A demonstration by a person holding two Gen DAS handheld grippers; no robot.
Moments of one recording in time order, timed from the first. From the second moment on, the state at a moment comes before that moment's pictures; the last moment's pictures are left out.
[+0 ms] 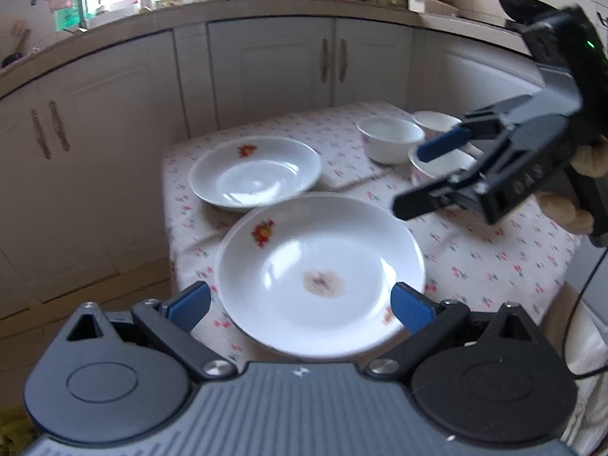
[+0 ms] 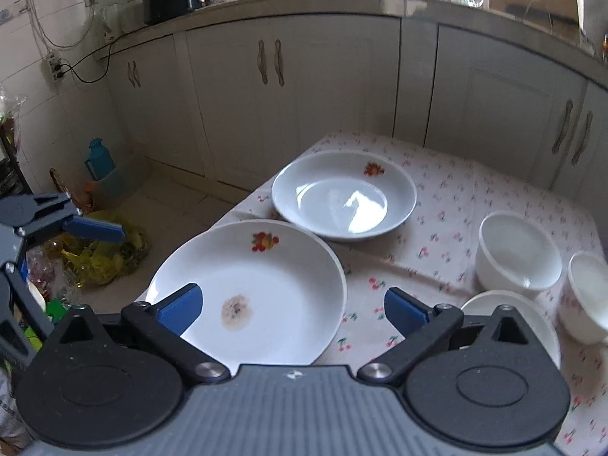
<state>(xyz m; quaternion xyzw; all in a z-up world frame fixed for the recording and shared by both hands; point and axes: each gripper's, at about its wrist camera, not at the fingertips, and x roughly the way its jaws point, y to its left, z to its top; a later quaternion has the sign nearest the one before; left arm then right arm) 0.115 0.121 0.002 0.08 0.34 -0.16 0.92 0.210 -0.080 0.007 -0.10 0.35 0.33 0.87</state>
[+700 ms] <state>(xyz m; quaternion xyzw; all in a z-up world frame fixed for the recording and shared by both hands) 0.337 0.156 0.005 0.01 0.40 -0.11 0.91 0.337 -0.072 -0.005 -0.21 0.38 0.36 0.83</state>
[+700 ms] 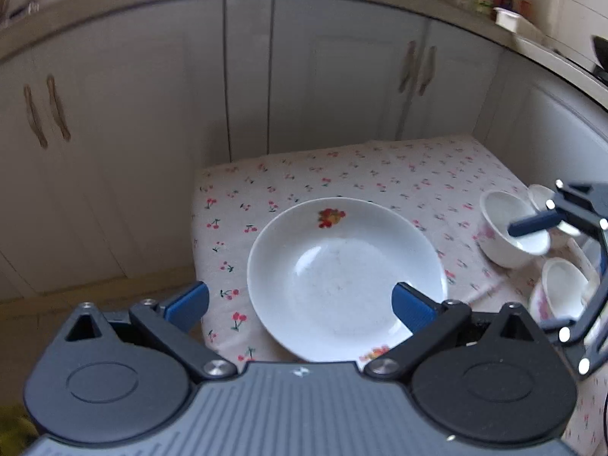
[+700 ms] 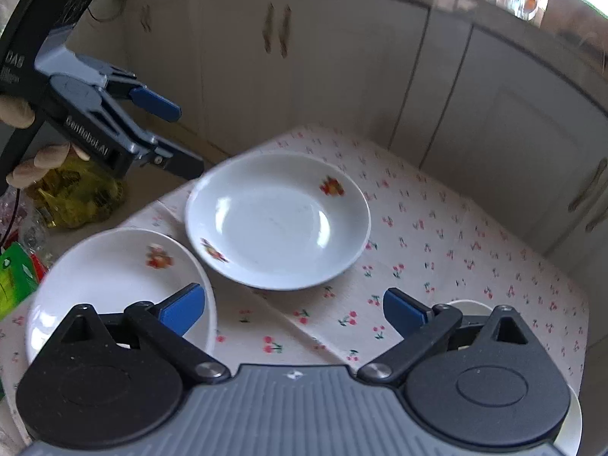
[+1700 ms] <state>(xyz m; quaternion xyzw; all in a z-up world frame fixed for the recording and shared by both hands) 0.433 0.162 -0.051 -0.07 0.51 -0.17 0.84 0.397 -0.039 -0.072 -0.25 0.46 0.39 0.75</state>
